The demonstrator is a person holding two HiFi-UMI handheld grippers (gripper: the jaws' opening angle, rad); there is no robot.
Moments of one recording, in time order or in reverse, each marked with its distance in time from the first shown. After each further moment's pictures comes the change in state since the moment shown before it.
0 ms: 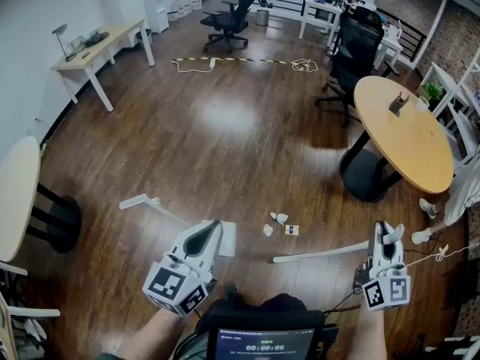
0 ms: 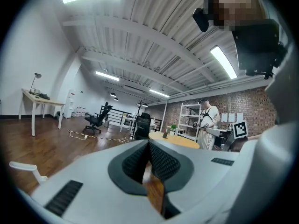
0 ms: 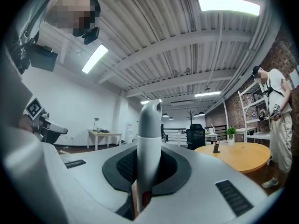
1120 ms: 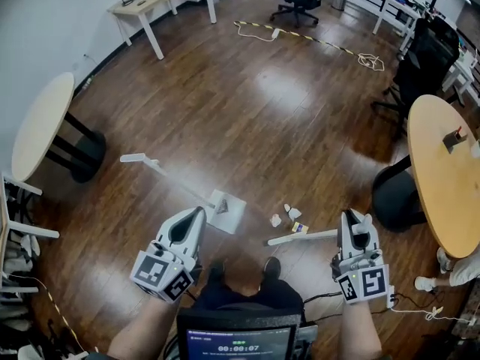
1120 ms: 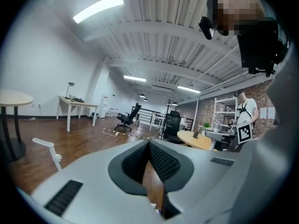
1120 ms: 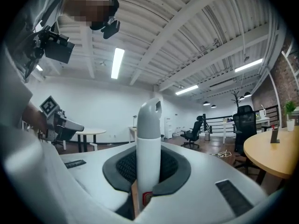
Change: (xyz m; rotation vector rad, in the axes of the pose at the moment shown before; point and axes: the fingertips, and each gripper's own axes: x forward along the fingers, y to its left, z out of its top) left arm 0.123 0.001 -0.051 -0.076 0.005 0.418; right arm 0.189 -0.043 -0.107 0.050 0.063 0.551
